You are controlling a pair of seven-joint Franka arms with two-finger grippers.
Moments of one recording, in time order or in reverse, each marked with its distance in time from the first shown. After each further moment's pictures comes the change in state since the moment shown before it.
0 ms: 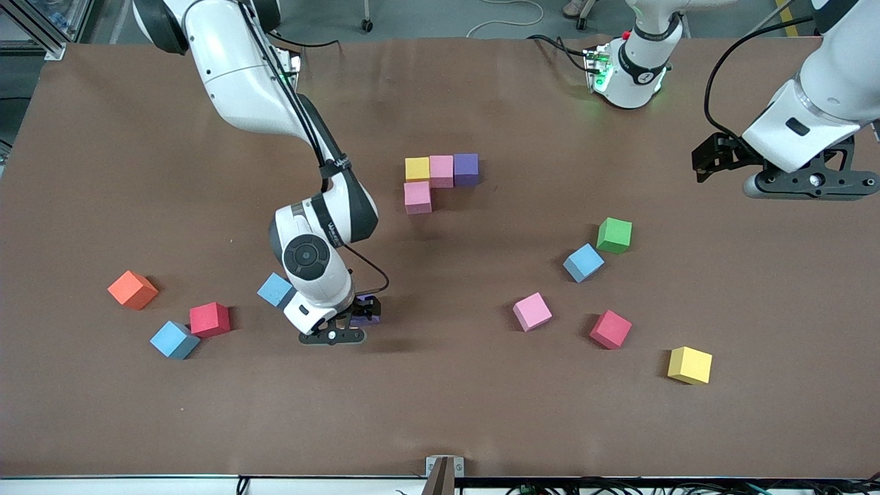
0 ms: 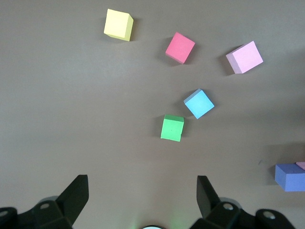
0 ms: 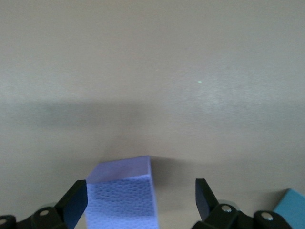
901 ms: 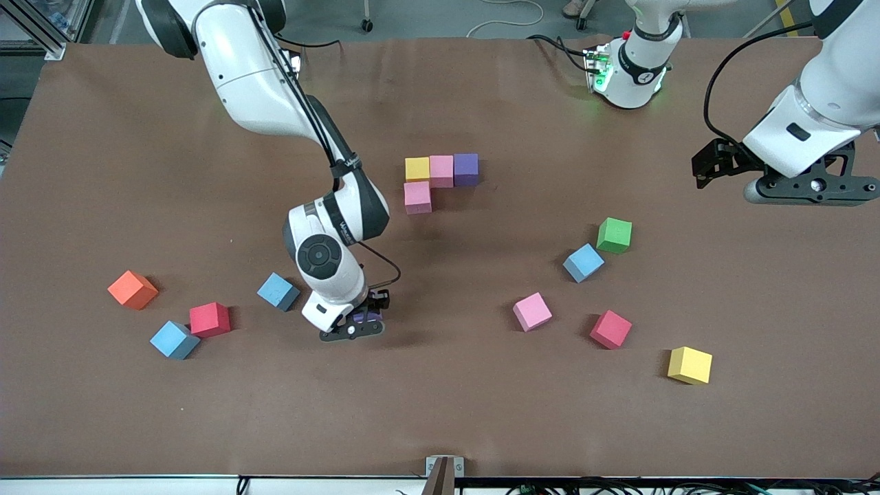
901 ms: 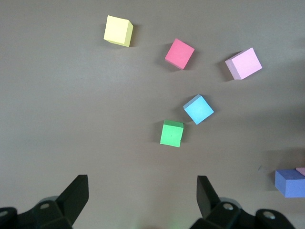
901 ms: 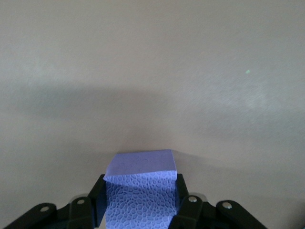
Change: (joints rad) left arm 0.003 0.008 0.000 -0.004 0.000 0.022 0.000; right arm 0.028 0.023 0.016 0.011 0.030 -0.029 -0.112
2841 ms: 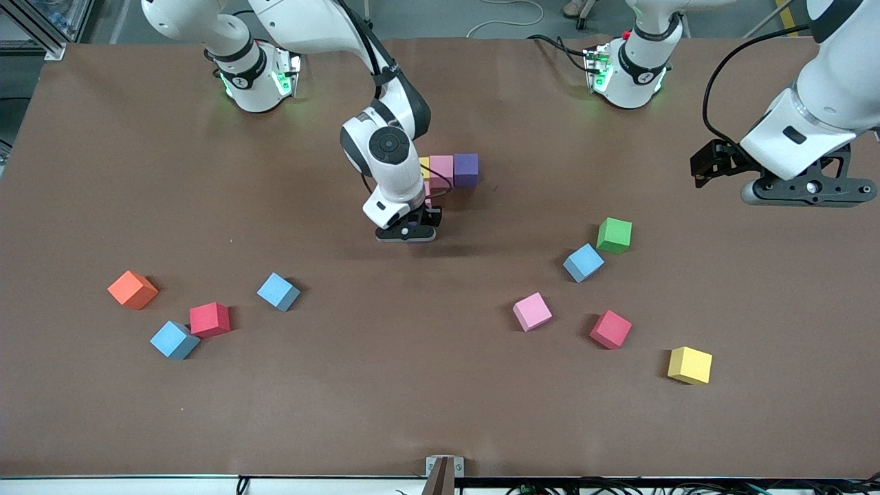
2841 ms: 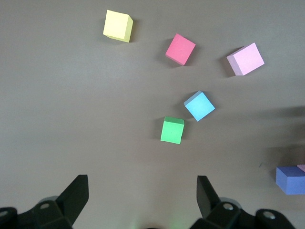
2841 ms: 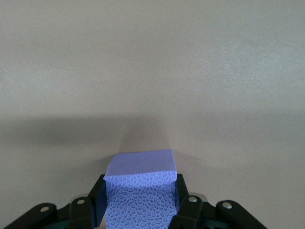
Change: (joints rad) left arm 0.000 0.000 0.000 -0.006 0.000 -0.011 0.000; right arm 0.331 -0.277 0.003 -0.501 0.005 0.260 0.424
